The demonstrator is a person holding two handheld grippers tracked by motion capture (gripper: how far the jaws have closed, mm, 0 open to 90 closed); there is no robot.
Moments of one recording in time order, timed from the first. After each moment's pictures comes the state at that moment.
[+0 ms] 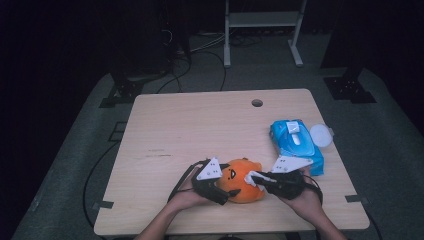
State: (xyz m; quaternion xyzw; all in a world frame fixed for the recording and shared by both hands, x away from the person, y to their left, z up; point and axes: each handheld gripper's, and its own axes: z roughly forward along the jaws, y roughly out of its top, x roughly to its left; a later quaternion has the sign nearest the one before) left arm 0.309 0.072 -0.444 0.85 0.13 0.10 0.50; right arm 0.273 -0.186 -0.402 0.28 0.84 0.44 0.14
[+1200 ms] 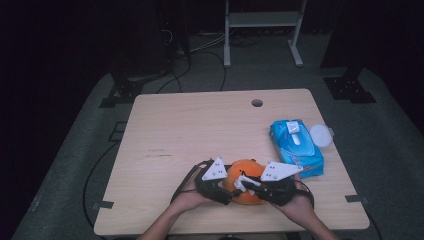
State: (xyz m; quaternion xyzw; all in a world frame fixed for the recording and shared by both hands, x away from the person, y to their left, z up) left arm 0.299 0.059 -0.433 0.86 0.12 0.11 0.48; right arm 0.258 -0.161 -0.396 0.24 0.85 0.46 0.14
